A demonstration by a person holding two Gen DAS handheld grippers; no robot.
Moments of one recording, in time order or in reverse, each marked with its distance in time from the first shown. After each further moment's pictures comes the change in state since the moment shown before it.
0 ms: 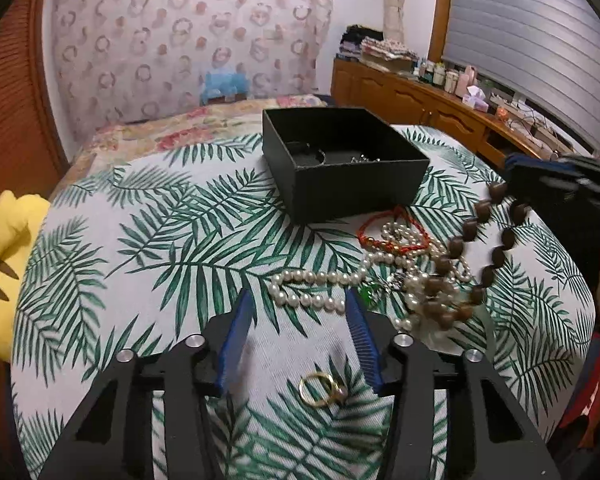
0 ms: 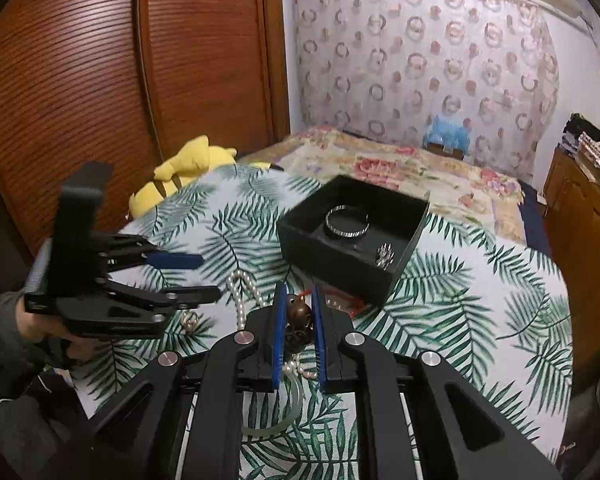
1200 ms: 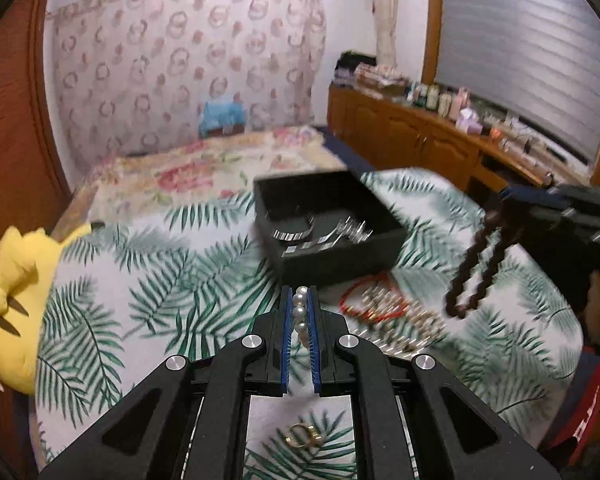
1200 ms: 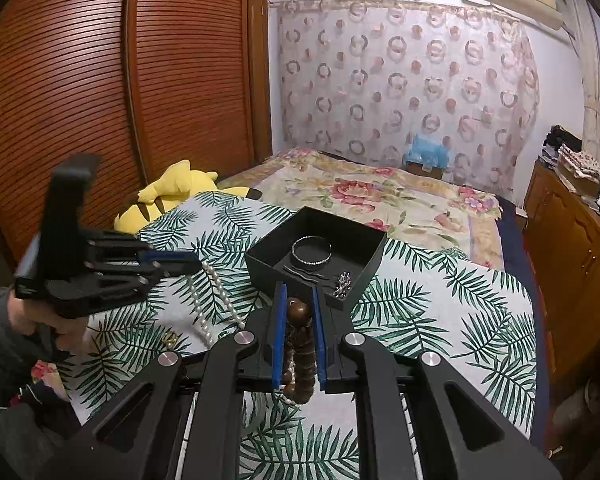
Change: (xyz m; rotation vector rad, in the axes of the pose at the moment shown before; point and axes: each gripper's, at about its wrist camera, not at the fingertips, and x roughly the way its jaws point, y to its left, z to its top) left arm -0.039 -0.016 0.040 0.033 -0.131 0.003; right arm -0.026 -0.020 0.012 0.004 -0.056 -0.062
